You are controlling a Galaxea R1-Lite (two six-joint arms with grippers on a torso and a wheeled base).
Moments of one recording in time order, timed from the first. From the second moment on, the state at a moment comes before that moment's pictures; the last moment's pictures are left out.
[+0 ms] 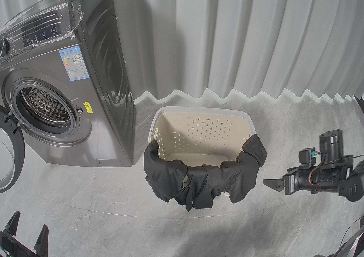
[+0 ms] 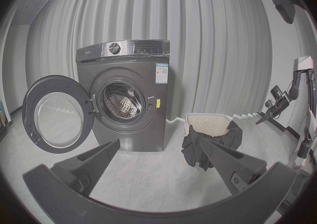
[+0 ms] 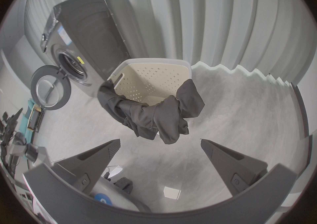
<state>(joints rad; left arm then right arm) 0.00 0.02 -0.02 0.00 0.00 -0.04 0.32 1.61 -0.44 -0.53 0.07 0.06</state>
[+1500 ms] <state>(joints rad) 0.00 0.02 -0.02 0.00 0.00 -0.04 0.35 2.23 -0.83 -0.72 -0.11 0.12</state>
